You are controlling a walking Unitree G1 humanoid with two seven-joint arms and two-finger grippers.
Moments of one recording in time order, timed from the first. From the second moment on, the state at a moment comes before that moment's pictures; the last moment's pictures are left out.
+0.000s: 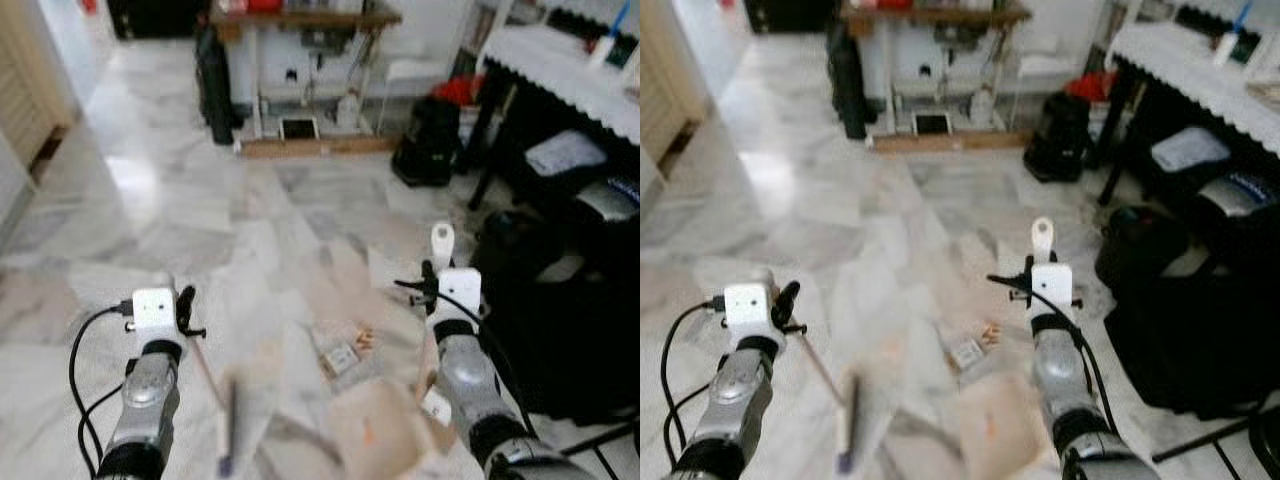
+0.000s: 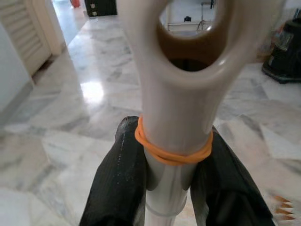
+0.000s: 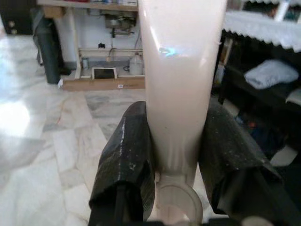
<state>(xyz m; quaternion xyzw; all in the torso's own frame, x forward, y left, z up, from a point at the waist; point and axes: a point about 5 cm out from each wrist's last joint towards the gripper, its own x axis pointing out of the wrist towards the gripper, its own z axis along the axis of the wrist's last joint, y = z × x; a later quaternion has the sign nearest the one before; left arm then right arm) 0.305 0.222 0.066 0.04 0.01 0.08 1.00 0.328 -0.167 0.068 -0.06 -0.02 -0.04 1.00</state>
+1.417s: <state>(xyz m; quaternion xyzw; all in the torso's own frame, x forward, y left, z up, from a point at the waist) 0.309 0.221 0.073 0.04 -0.01 0.10 0.99 0.327 -0.178 0.067 -0.06 -0.02 -0.06 1.00</state>
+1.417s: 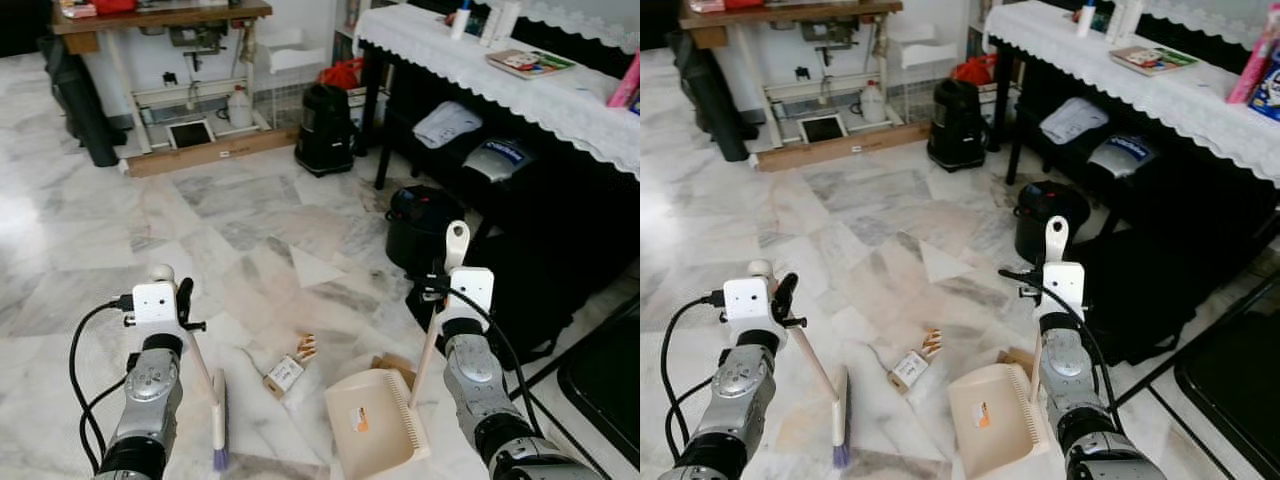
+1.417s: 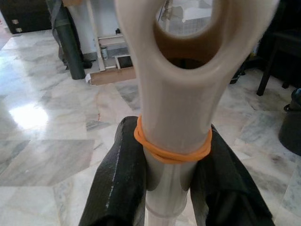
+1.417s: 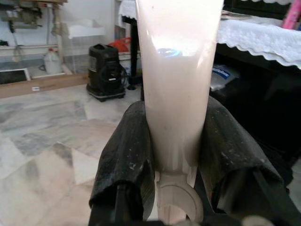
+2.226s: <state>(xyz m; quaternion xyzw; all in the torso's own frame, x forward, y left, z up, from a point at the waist) 0.314 0.211 0.096 0.08 -0.08 0.08 0.99 0.328 -0.175 0.069 -0.07 -0.03 -0.06 1.00</state>
